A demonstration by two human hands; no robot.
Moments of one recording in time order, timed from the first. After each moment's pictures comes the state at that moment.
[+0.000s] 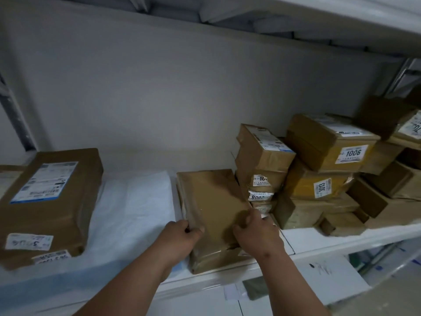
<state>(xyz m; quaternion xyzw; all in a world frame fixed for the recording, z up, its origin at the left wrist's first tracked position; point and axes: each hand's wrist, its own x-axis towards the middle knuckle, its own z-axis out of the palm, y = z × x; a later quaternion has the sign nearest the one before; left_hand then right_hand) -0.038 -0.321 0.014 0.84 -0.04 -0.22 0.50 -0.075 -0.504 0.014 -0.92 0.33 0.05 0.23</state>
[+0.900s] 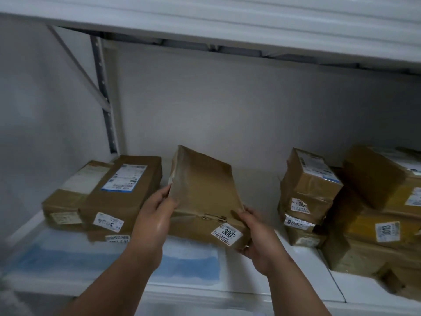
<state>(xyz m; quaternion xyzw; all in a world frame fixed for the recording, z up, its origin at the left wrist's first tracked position) -0.056 -0.237 0.069 0.67 0.08 0.07 0.74 -0.033 -0.440 0.026 -0.62 0.15 0.07 0.77</state>
